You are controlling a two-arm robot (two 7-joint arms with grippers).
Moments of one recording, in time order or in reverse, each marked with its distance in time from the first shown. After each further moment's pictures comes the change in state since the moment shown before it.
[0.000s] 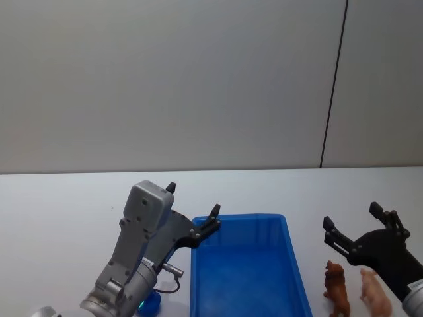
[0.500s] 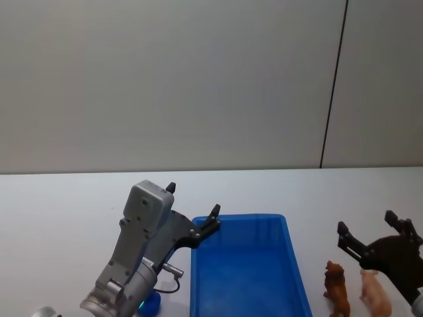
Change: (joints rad) left arm 0.000 0.000 0.000 0.000 0.000 0.000 0.000; right arm -0.020 0.004 0.016 -0.016 0.013 0.063 -0.074
